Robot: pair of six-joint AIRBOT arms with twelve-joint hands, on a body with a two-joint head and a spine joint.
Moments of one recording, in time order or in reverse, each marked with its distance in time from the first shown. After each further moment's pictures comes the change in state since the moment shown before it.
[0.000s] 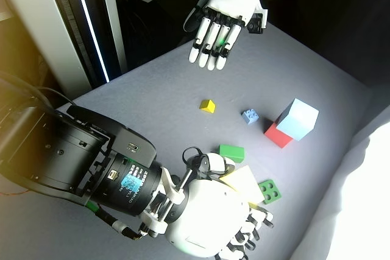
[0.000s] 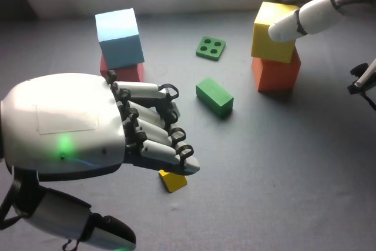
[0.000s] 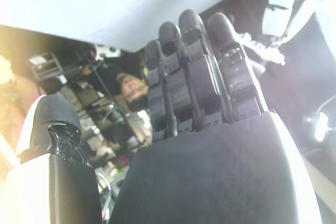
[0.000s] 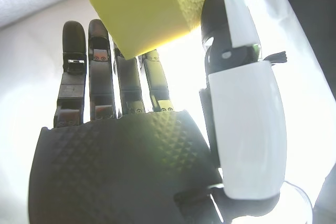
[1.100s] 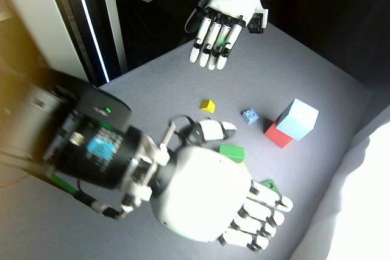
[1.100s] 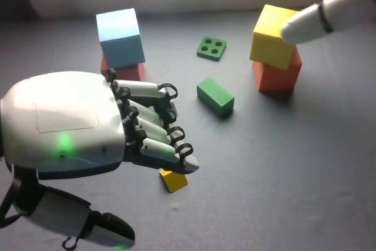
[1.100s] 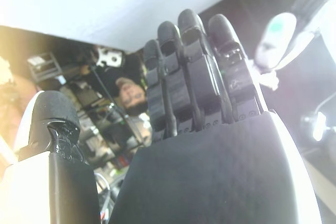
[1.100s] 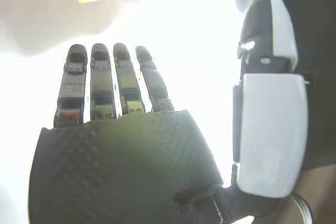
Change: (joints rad) left arm -0.003 0.000 0.002 -0.001 0.002 0.000; right arm 0.129 0.257 -0.307 -0.001 -0.019 -0.411
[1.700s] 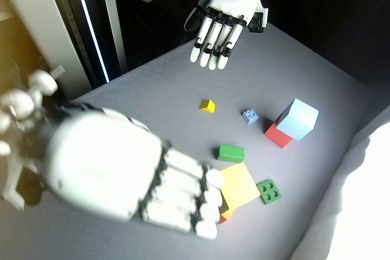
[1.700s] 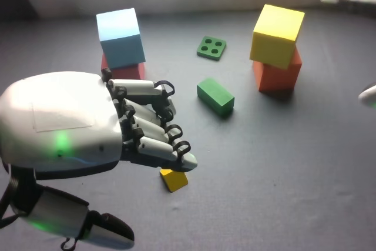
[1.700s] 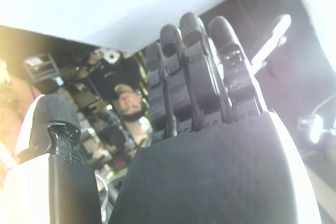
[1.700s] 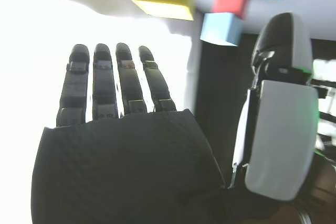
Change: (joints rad) left arm 0.005 0.016 -0.014 -0.014 0.013 -0.003; right arm -0.183 0.326 -0.297 -0.418 0.233 0.037
